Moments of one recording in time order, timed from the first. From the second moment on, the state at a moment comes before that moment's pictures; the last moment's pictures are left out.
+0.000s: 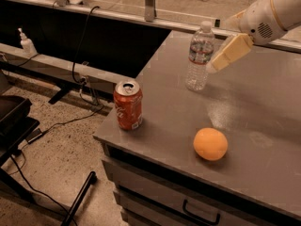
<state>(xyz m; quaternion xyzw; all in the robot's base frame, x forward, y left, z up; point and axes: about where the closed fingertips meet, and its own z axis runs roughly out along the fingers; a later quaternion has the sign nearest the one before) 0.608 -0.180 0.964 -0.51 0.76 0.11 0.37</state>
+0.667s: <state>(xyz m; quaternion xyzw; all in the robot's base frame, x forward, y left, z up) 0.626 -0.143 0.965 -0.52 0.70 0.19 0.45</state>
